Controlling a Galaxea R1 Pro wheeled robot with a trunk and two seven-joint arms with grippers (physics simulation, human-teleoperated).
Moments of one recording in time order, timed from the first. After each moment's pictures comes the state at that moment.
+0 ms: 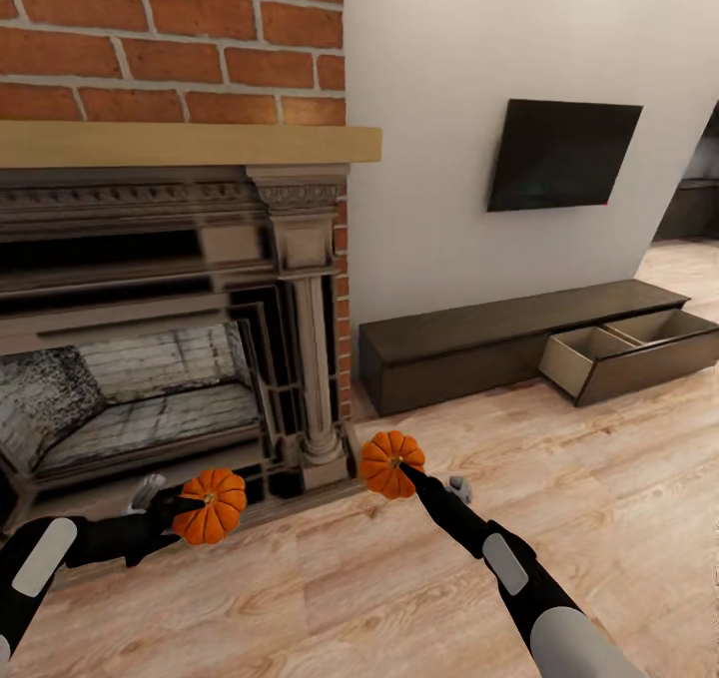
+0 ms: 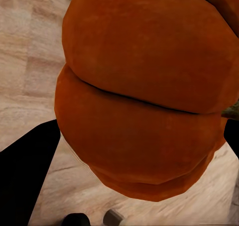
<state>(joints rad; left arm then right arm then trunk) -0.53 0.38 0.19 -0.76 0.78 1.03 -0.33 -0.61 0.06 -0.20 -0.48 -0.62 0.31 0.68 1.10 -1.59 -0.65</state>
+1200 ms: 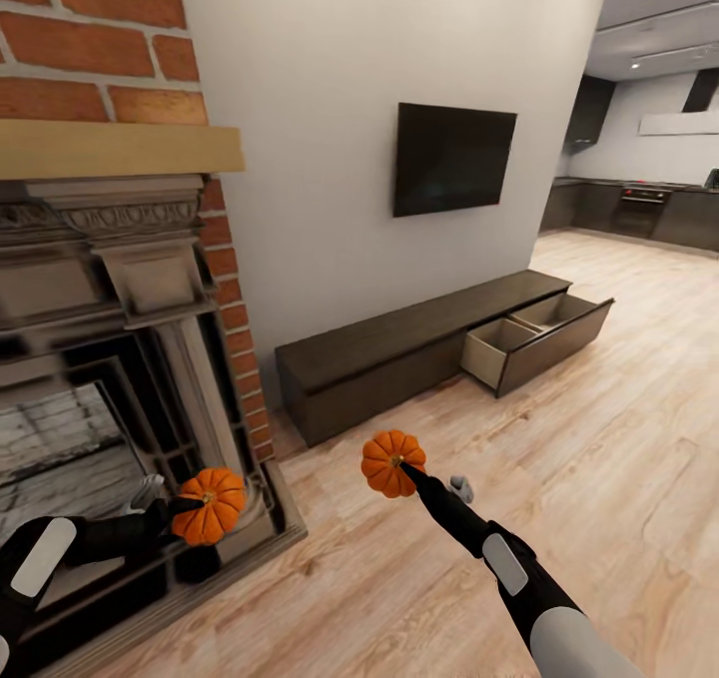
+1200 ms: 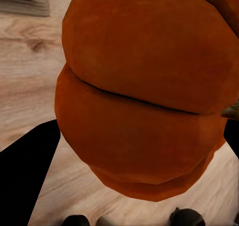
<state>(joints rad) -0.53 0.39 0.19 -0.76 0.78 1.03 -0.33 -0.61 0.06 -0.20 -0.47 -0.62 0.29 0.68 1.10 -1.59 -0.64</state>
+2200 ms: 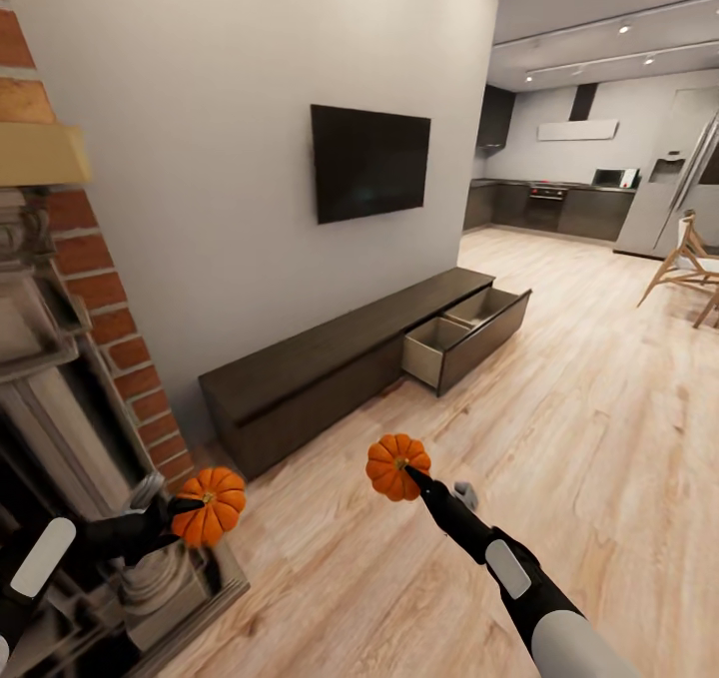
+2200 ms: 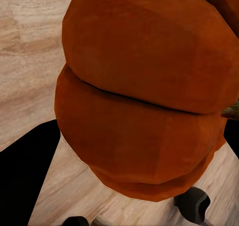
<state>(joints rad) -0.53 0.39 0.19 -0.76 0.78 1.03 -0.33 -0.61 0.06 -0.25 -0.44 -0.62 0.29 0.68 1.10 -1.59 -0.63</state>
